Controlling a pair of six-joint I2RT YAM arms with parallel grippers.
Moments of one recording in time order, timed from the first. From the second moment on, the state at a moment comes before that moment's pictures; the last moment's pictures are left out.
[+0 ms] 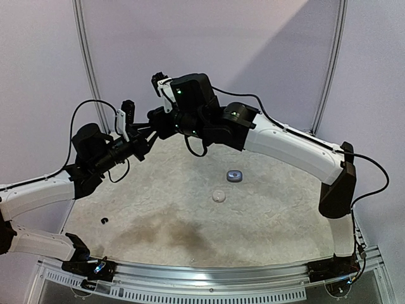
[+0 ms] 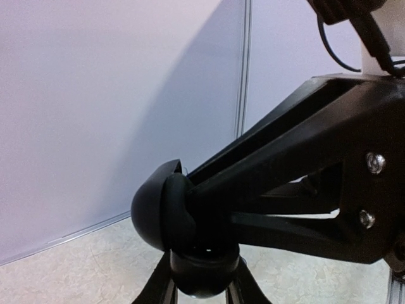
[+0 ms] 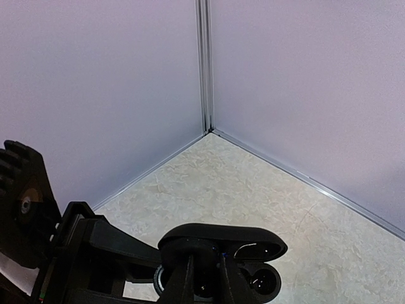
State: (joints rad) left arm -0.60 1.13 0.68 0.55 0.19 -0.08; right arm 1.15 2.14 2.30 -0.43 0.35 0.17
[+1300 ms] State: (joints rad) left arm -0.60 1.13 0.68 0.53 0.17 -0.02; right arm 1.14 2.10 2.22 -0.40 0.33 0.14
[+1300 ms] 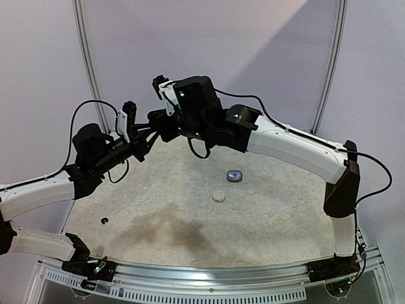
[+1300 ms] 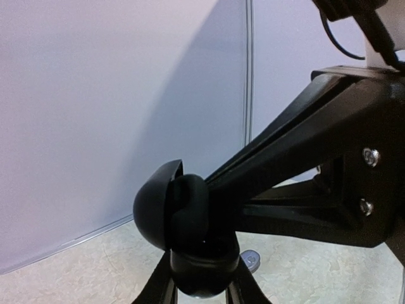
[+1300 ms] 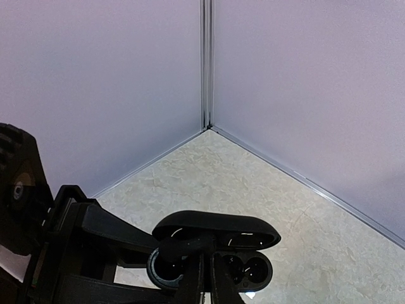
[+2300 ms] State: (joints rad) left arm -0.60 1.13 0.68 0.54 0.27 -0.01; right arm 1.13 2.07 2.22 -0.47 0.24 0.08
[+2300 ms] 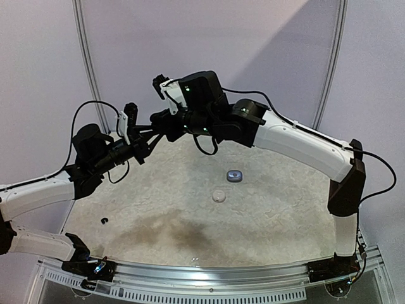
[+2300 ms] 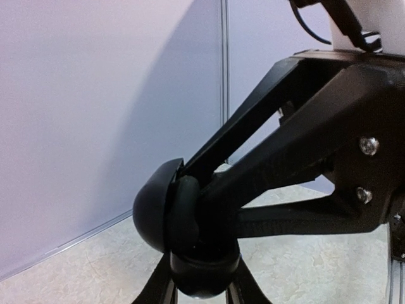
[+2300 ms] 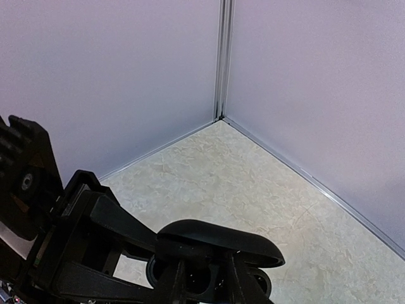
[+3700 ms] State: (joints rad) left arm -0.60 1.11 0.68 0.45 0.44 -0.16; right arm 1.08 2.04 2.23 -0.65 -0.06 0.06
